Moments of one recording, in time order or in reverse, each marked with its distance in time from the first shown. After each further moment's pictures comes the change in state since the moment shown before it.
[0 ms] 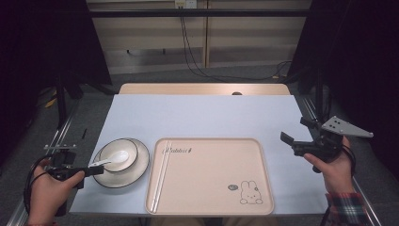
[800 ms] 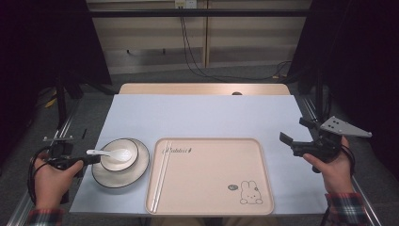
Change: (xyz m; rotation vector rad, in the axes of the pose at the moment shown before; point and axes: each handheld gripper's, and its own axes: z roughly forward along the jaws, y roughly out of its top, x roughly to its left) left arm 0.019 0.020 0.011 -0.081 0.084 -0.036; right arm 0.001 0.000 0.001 0.011 0.005 0.004
